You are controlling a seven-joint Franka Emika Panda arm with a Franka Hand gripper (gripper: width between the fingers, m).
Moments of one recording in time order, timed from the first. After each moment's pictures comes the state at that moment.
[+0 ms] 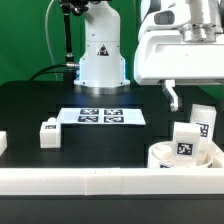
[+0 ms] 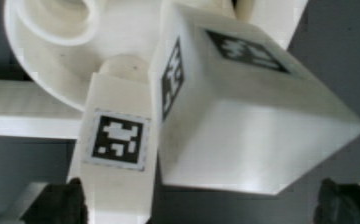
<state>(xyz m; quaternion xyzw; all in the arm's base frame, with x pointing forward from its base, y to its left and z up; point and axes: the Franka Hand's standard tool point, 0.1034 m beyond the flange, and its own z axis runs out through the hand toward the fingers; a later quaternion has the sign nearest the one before) 0.605 0.117 0.101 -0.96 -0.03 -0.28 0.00</state>
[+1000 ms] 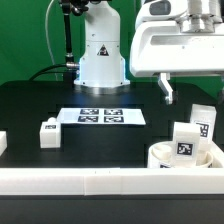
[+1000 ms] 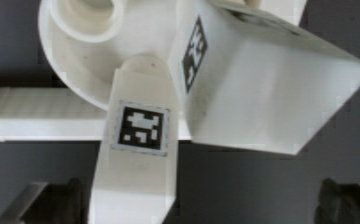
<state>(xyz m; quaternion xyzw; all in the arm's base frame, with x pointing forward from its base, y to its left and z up) 0.600 0.114 0.105 -0.99 0.01 -0.17 0.01</state>
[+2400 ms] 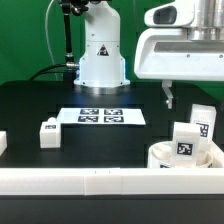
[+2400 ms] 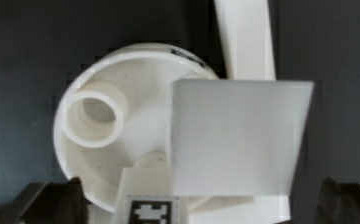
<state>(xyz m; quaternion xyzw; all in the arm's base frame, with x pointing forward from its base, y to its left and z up) 0.605 0.117 0.096 -0.99 0.11 -0.03 0.01</state>
